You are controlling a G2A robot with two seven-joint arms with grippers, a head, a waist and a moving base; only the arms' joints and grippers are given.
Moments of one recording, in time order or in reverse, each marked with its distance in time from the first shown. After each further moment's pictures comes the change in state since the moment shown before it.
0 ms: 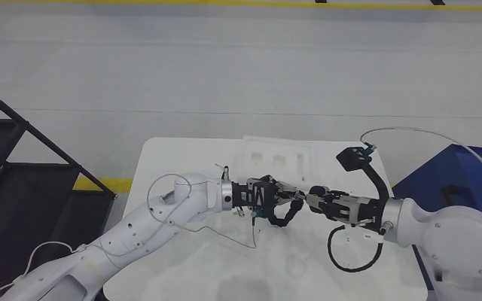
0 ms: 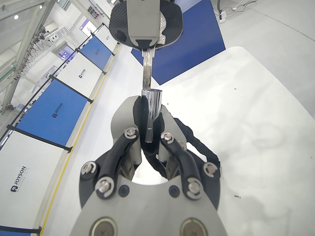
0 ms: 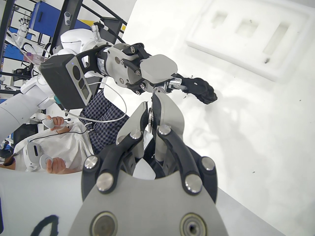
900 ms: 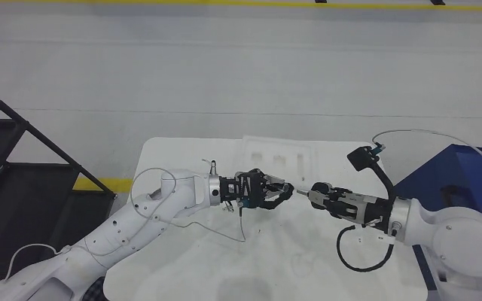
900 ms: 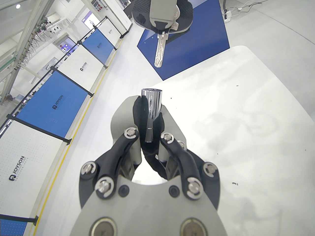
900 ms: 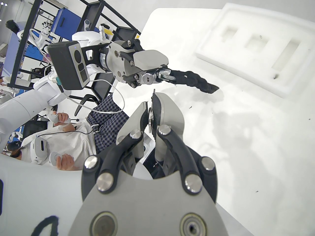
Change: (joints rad) left arm 0.002 0.076 -0.041 -0.037 -0.082 -0.018 -0.023; right arm -0.083 -0.024 0.081 0.049 0.097 -0.182 -0.077
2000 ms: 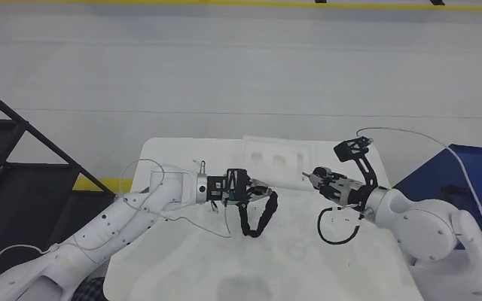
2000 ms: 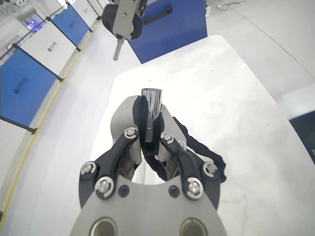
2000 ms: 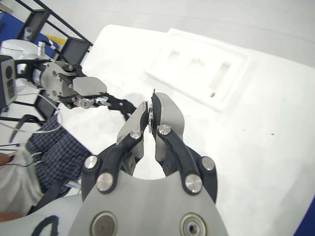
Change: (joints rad) left arm -0.008 0.059 -0.008 0.046 -0.094 -0.136 -0.002; right arm 0.066 -0.012 -0.131 0.094 -0.282 -0.001 -0.107
